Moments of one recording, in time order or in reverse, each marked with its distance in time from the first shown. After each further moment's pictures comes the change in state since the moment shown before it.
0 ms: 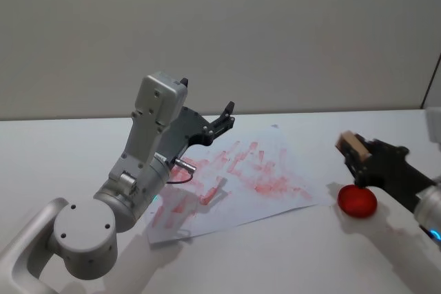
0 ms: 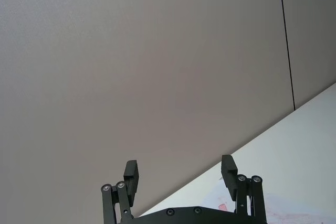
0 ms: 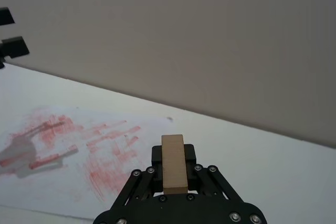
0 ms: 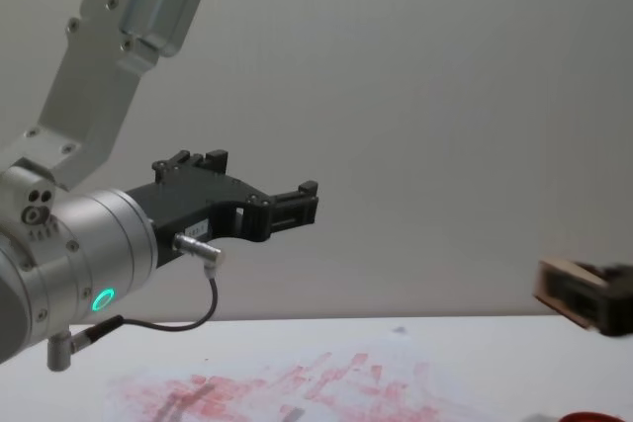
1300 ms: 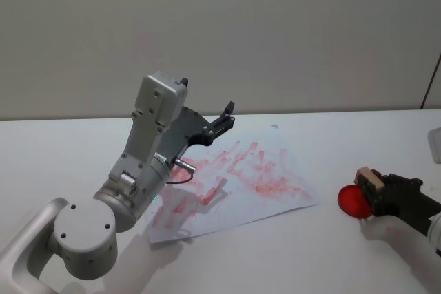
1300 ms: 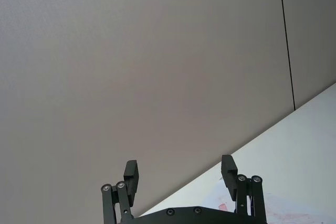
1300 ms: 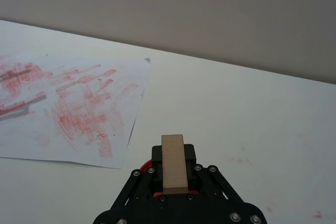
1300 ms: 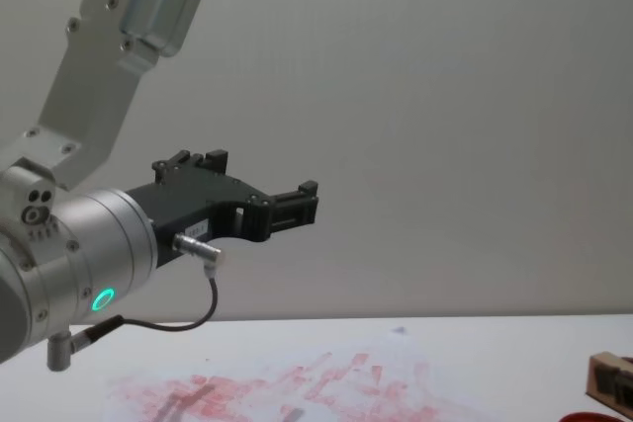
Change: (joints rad) left arm 0.000 0.000 0.000 0.000 0.000 0.000 0.000; right arm -0.025 0.040 0.018 0.053 0.013 0.121 -0.006
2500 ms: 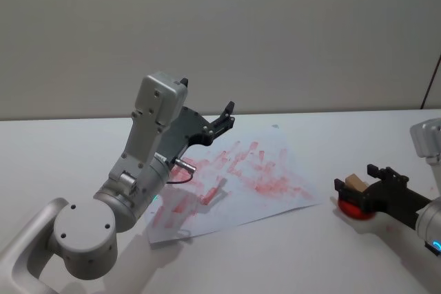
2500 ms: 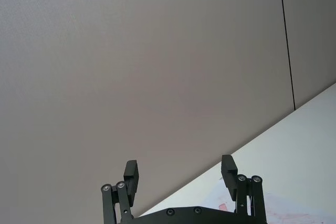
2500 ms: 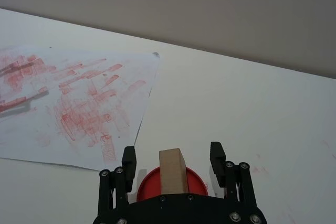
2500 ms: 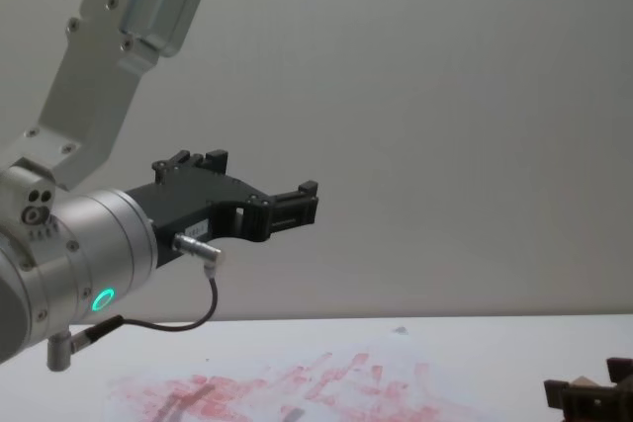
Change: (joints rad) left arm 0.000 0.000 0.000 0.000 0.000 0.000 0.000; right arm 0.069 -0.032 -0.018 0.072 -0.035 0.037 0.054
